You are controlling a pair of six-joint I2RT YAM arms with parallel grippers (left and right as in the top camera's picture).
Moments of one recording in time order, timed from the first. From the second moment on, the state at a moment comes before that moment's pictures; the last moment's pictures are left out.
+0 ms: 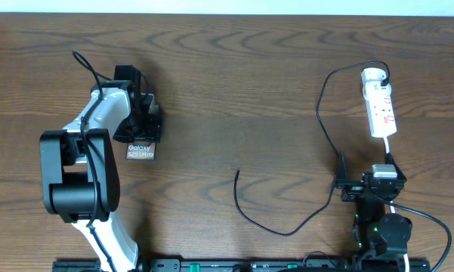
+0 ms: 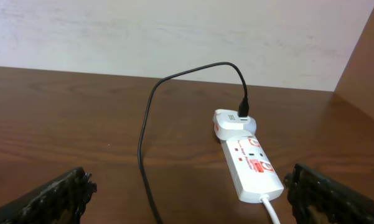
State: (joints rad) left arm 0.03 1.98 1.27 -0.86 0.00 0.09; right arm -0.03 0.01 0.01 -0.07 0.02 -0.08
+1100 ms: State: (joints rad) left arm 0.03 1.98 1.27 -0.85 0.00 0.09; right arm -0.03 0.01 0.01 -0.07 0.02 -0.08
